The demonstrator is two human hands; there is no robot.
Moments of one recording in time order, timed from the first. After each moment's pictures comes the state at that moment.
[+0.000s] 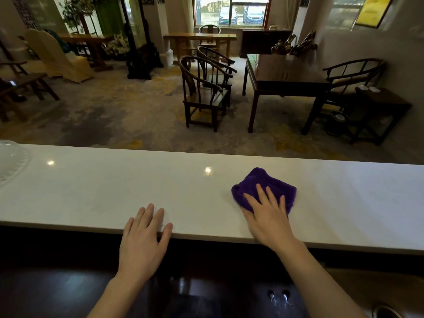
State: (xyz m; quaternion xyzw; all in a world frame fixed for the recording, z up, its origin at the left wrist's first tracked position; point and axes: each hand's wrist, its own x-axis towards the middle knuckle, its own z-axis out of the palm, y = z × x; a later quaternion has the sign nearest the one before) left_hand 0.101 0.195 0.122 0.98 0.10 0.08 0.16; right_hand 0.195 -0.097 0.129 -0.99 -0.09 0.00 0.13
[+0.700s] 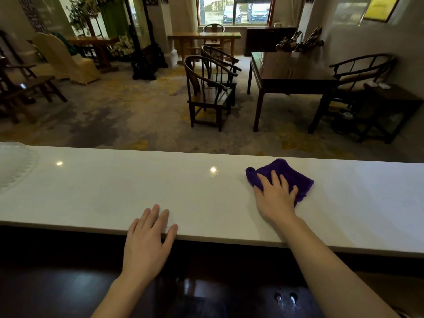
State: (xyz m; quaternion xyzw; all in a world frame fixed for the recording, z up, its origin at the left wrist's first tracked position) left_hand 0.103 0.198 0.123 0.98 0.09 0.09 0.16; right_hand 0.255 -0.096 0.129 -0.99 0.03 0.00 0.15
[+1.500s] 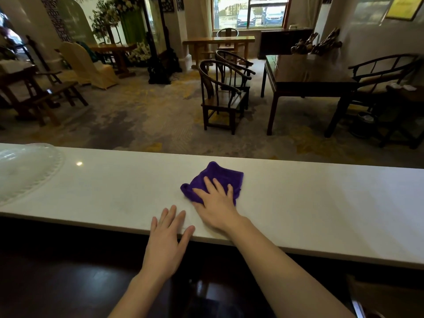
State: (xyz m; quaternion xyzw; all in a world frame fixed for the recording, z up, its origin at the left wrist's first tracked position) left_hand 0.108 0.202 0.122 0.96 0.08 0.08 0.25; right_hand 0.234 0.068 0.136 -0.95 -0.25 0.08 0.18
